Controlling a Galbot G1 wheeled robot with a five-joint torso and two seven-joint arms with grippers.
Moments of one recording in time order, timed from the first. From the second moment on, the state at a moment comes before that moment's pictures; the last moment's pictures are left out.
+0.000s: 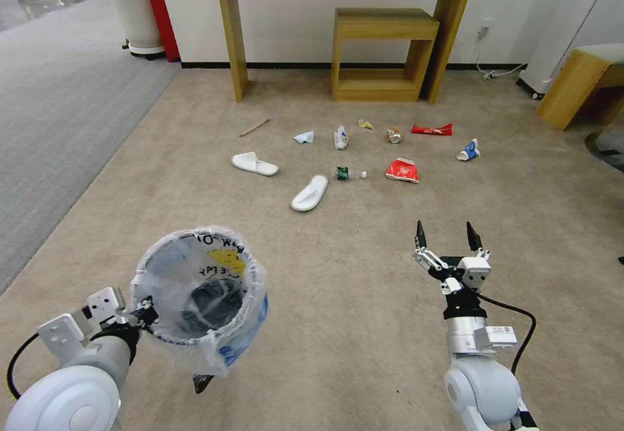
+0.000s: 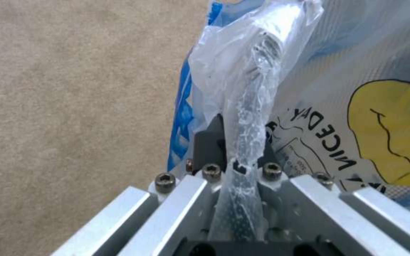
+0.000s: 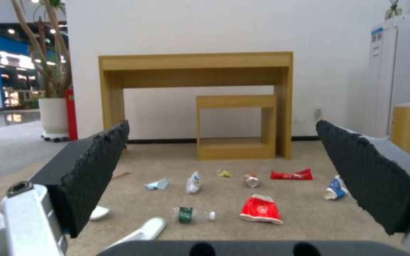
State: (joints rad) left arm 1.58 -1.30 -0.80 -2.39 -0.98 0.74 -0.70; right arm -1.45 1.31 0.49 1.98 0.20 0.33 0.14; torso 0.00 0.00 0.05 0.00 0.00
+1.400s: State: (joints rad) left arm 1.61 -1.34 -0.82 -2.41 -0.96 0.74 -0.68; right arm -1.48 1.32 0.49 2.02 0.18 0.34 0.15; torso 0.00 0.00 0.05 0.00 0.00
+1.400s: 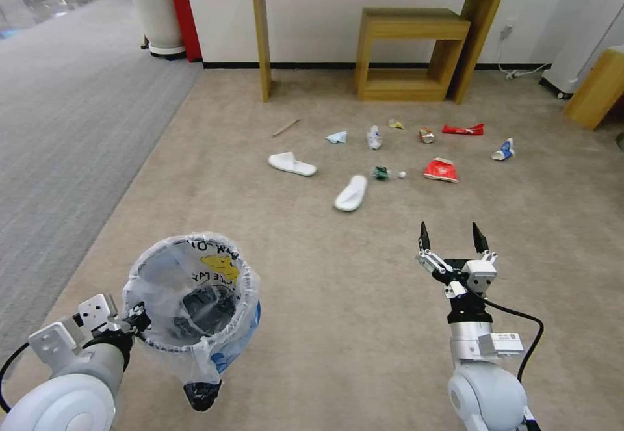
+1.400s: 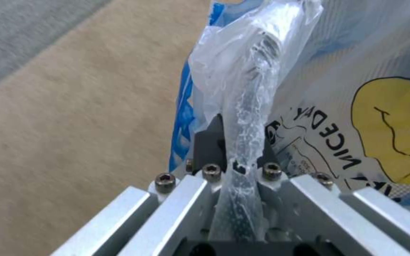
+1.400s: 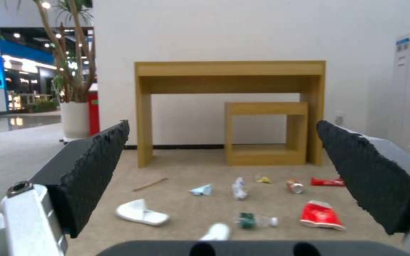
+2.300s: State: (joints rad) left arm 1.63 -1.37 -0.79 -2.42 -0.90 0.74 -0.66; right arm -1.49 1.32 0.50 2.03 0.18 0.35 0.15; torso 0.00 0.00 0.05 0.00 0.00
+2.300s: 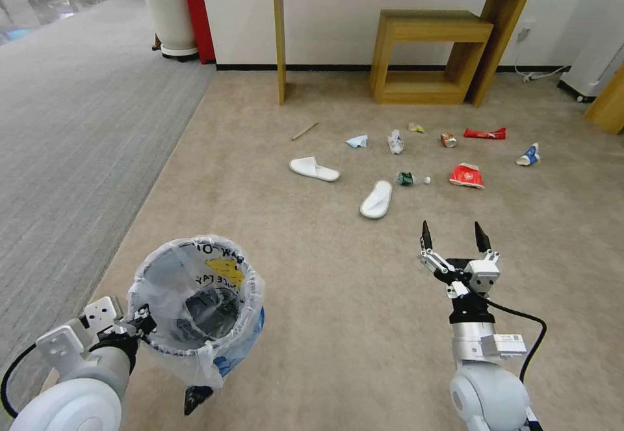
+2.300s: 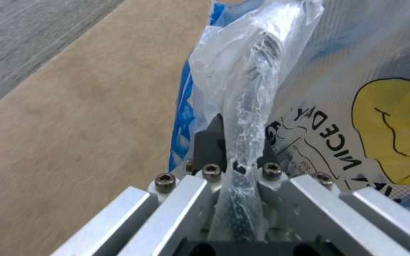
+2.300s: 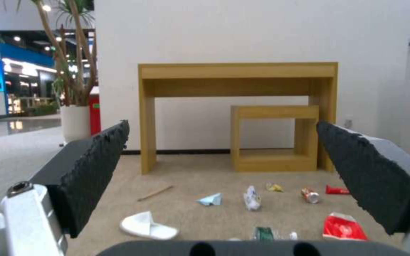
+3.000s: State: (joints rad) left arm 1.63 -1.37 -0.79 -2.43 -0.90 0.74 -0.65; right arm -1.49 1.32 0.50 2.04 0.18 0.35 0.15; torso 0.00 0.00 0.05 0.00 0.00
